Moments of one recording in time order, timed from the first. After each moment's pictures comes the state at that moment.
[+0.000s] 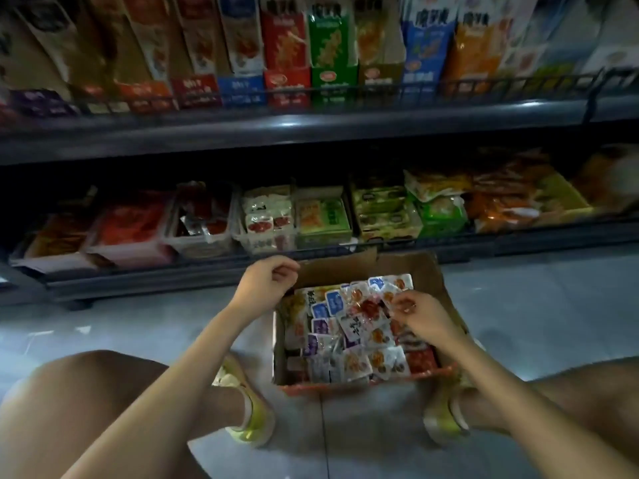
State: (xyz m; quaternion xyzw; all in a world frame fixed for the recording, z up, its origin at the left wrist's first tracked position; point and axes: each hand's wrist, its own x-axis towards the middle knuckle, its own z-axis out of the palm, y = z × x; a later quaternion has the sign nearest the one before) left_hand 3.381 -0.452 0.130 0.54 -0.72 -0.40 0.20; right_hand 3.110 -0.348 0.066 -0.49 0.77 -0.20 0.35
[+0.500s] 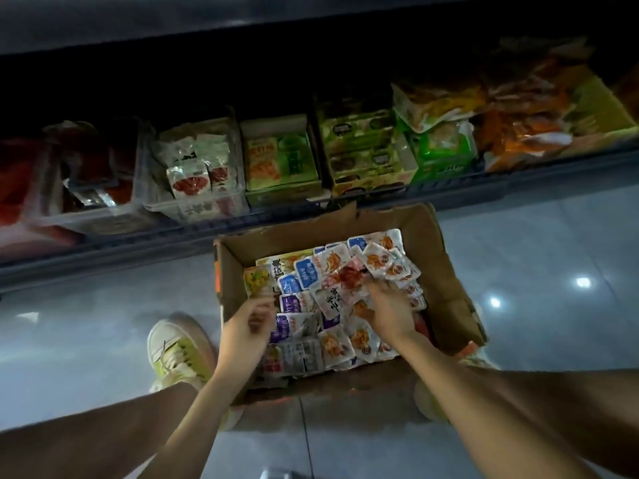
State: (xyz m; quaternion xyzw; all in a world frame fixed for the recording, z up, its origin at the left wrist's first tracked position) left_hand 3.348 -0.423 -0.024 0.62 -0.62 -0.45 0.18; right_hand 3.100 -0.373 -0.102 -0.58 0.78 -0.04 0.23
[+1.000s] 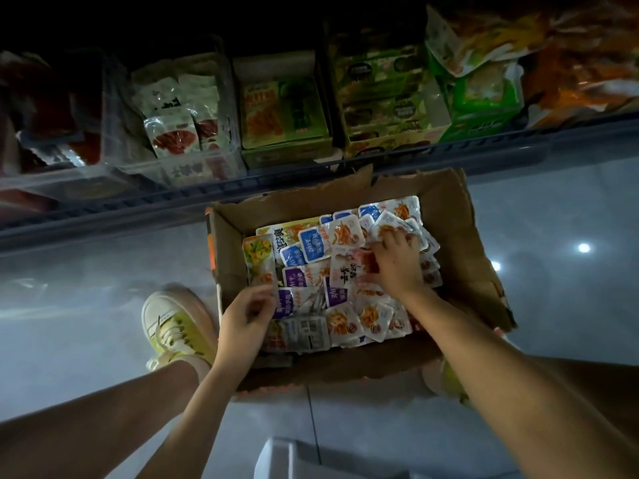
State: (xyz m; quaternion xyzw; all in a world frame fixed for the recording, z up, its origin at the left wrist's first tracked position) left_hand 3.358 -0.418 -0.051 0.63 -0.53 -0.53 0.20; right_hand 3.084 -0.415 -0.134 -0.65 0.75 0.11 0.09
